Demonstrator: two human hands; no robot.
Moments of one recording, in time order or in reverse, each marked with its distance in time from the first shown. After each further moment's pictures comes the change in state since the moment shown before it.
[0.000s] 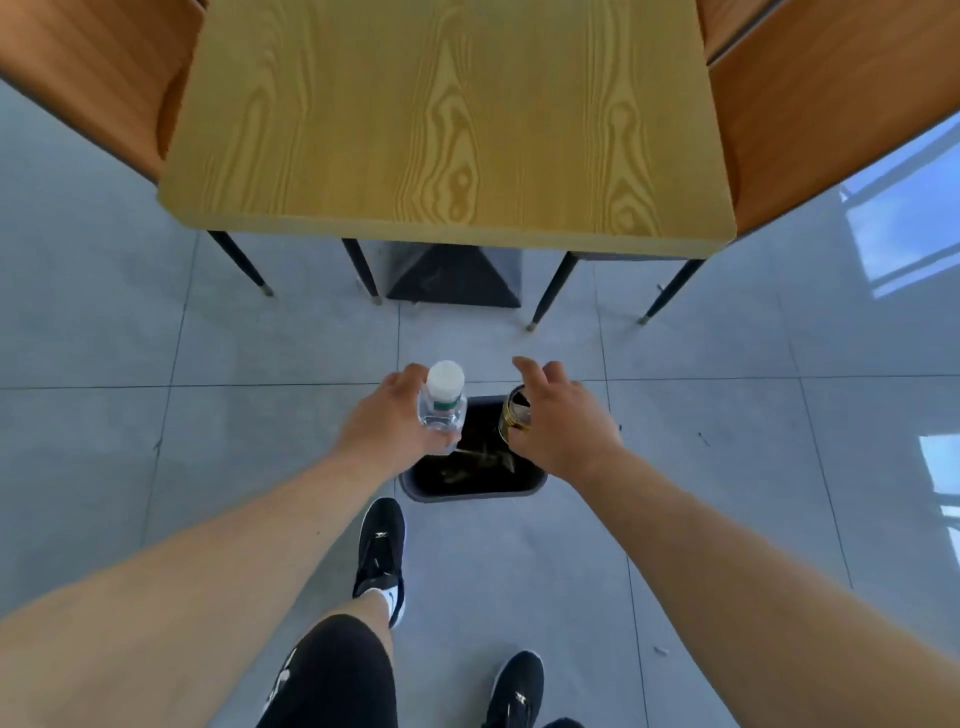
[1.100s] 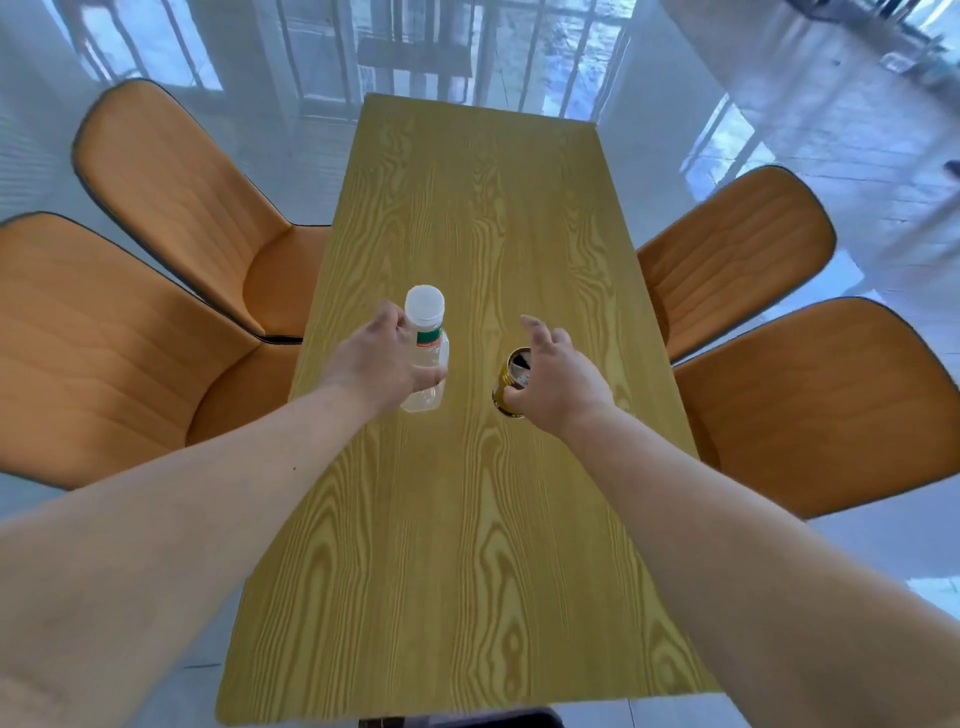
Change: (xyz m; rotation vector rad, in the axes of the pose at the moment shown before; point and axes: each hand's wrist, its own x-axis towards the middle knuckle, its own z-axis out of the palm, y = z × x) left_hand 0.341 0.163 -0.423 -0.029 0.238 0.095; right_hand 0.337 -0.121 -0.400 0.043 0.291 0.083
